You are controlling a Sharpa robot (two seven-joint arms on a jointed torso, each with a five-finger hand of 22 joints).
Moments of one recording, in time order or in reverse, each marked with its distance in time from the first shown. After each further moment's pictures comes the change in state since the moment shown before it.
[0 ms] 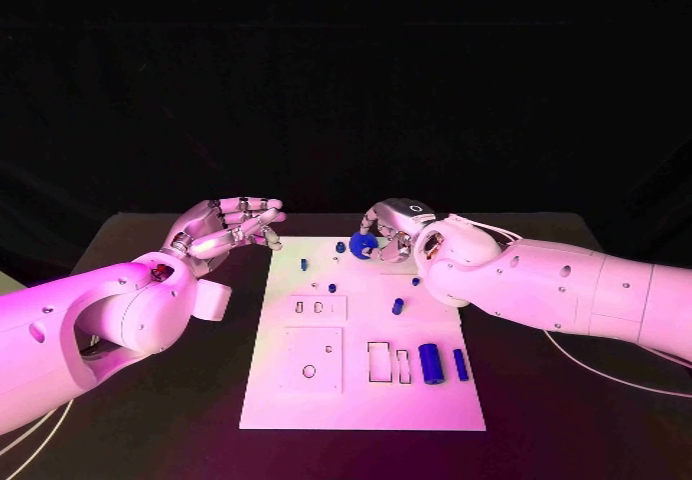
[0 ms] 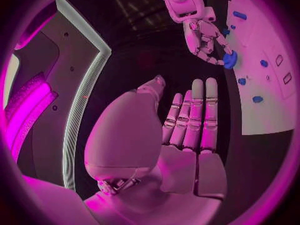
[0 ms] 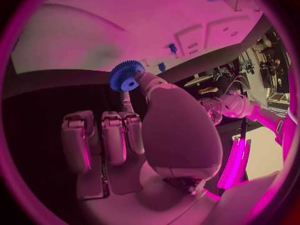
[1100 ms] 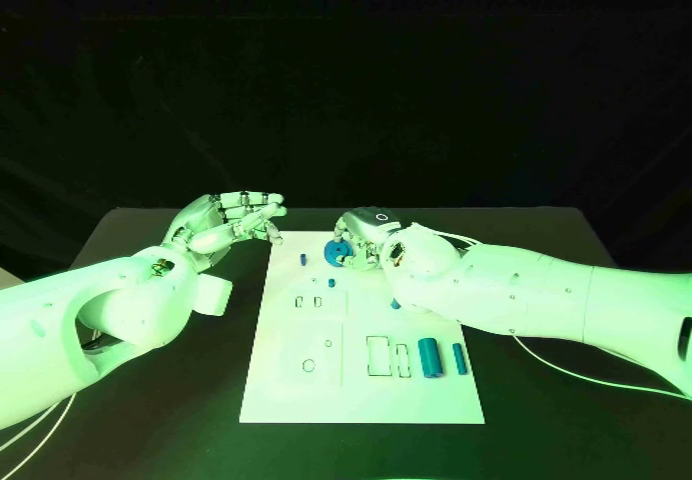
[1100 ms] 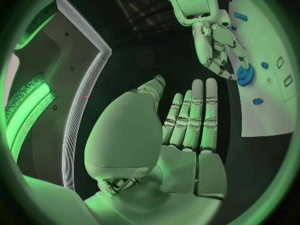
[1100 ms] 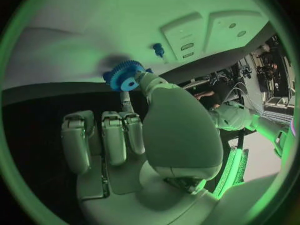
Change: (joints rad) left arm 0.000 0.007 0.000 -0.001 0.001 0.001 -0.001; left_hand 0.000 0.000 0.000 0.000 0.000 0.000 0.000 0.000 0.000 0.000 0.000 0.000 0.000 -0.004 -0.004 0.004 0.000 0.000 -0.007 0.000 0.000 0.002; right arm -0.040 0.141 -0.010 -0.088 -0.056 0.004 -0.052; right_hand -0.009 -0.009 0.021 -0.001 0.004 0.000 -0.002 -0.013 0.000 0.000 0.000 0.000 0.000 0.000 0.000 0.000 0.000 0.000 0.000 0.000 0.000 0.001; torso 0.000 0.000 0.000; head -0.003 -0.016
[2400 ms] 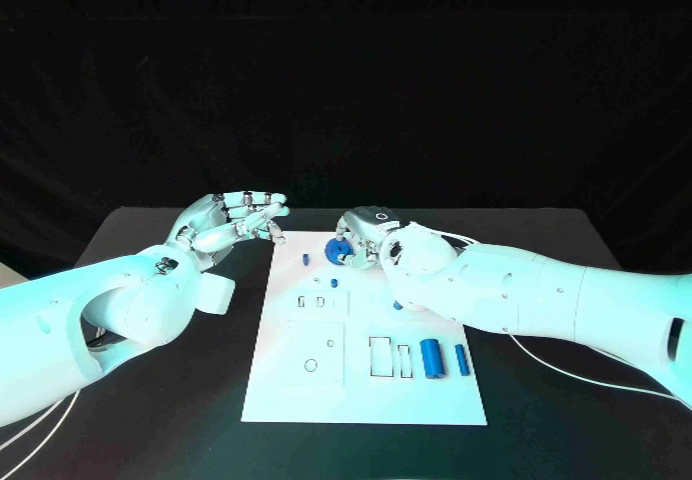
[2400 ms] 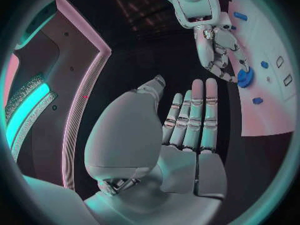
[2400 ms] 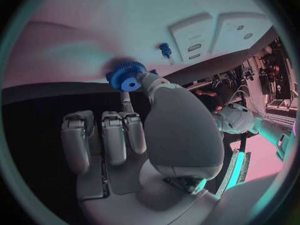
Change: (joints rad) left arm 0.000 0.000 0.000 -0.004 0.000 0.001 -0.002; left_hand 0.000 0.000 0.000 0.000 0.000 0.000 0.000 0.000 0.000 0.000 0.000 0.000 0.000 0.000 0.000 0.000 0.000 0.000 0.000 0.000 0.000 0.001; right arm -0.004 0.036 0.001 -0.054 -0.008 0.010 -0.004; right_hand -0.026 -0.026 0.021 -0.004 -0.001 -0.008 0.000 -0.017 -0.010 0.000 0.000 -0.013 0.000 0.000 0.000 0.000 0.001 0.000 0.000 0.000 0.000 0.000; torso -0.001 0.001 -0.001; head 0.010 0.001
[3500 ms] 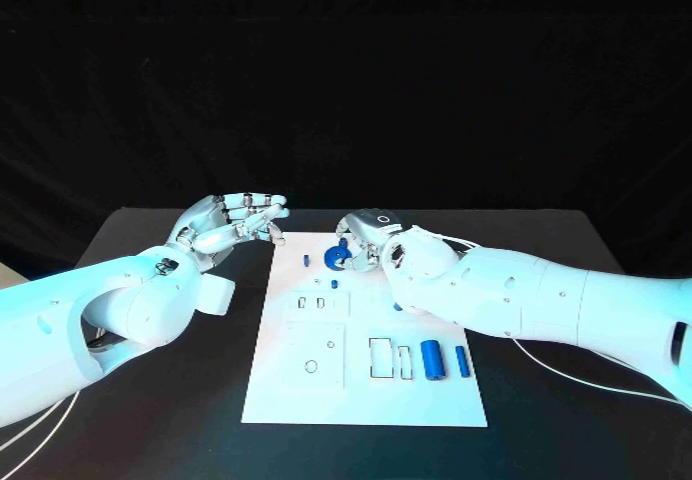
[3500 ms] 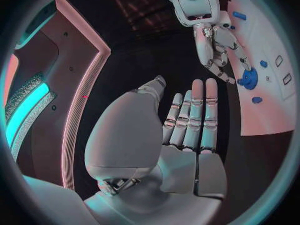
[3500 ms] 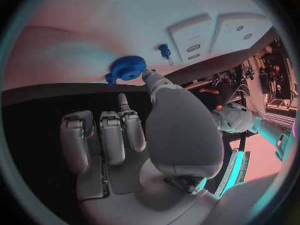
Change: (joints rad) left arm 0.000 -0.002 0.000 -0.002 0.000 0.000 -0.006; left_hand 0.005 0.005 0.000 0.000 0.000 0.000 0.000 0.000 0.000 0.000 0.000 0.000 0.000 -0.004 0.004 0.003 0.000 0.000 -0.004 0.004 0.008 0.004; right arm -0.005 -0.006 -0.002 0.008 0.001 -0.021 -0.001; right_hand -0.017 0.010 -0.182 0.047 -0.045 -0.125 0.040 -0.104 -0.040 0.000 0.039 -0.053 0.000 0.000 0.032 0.000 0.000 0.000 0.002 0.027 0.000 0.001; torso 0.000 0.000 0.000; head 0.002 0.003
